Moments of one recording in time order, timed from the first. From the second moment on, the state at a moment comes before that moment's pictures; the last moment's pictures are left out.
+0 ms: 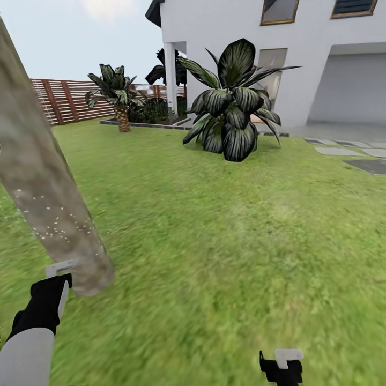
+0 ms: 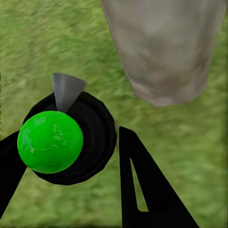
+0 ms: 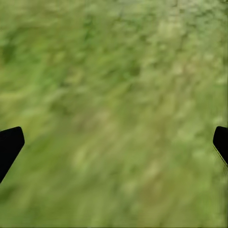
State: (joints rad) left arm -0.67 0.13 0.53 -0.87 -0.27 0.53 0.20; right arm -0.40 -0.03 0.06 -0.17 0.06 -0.46 -0.23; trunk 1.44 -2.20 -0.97
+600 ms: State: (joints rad) left arm -0.67 0.13 0.53 -0.87 -0.27 0.53 0.20; right arm -0.40 -0.04 0.06 -0.17 0.06 -0.45 -0.23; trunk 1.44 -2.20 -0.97
